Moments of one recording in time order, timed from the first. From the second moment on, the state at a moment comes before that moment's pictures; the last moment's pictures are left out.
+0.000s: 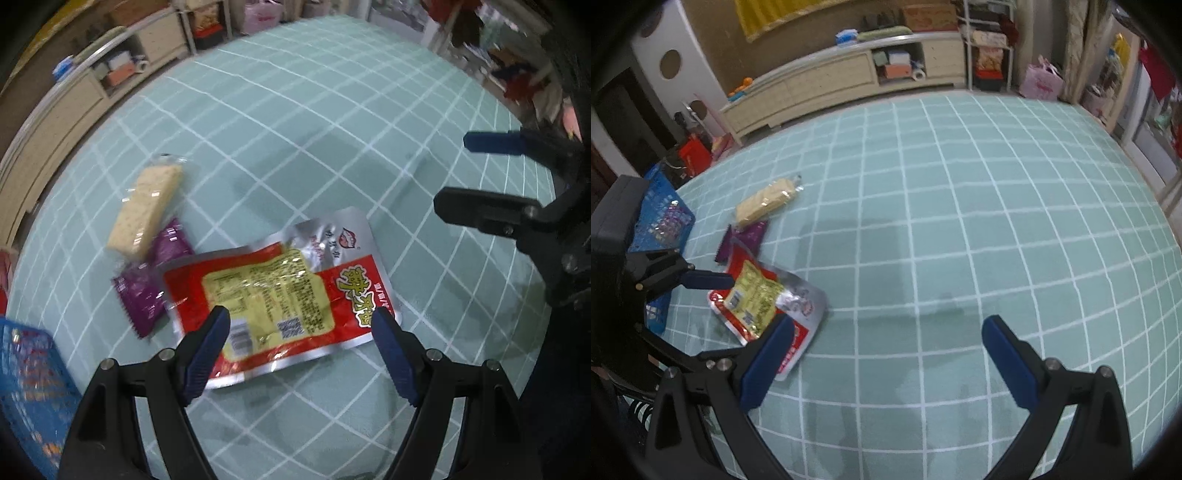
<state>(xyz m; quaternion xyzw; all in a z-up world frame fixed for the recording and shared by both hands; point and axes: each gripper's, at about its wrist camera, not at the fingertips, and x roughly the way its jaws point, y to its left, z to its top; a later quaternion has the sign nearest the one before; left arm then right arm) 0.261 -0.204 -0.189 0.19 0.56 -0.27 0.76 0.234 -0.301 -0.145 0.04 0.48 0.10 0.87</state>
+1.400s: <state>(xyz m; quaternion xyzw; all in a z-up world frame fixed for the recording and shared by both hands) 0.198 -0.113 -0.186 0.13 0.53 -0.14 0.83 0.265 -0.130 -0.187 -0.35 0.45 0.39 0.72</state>
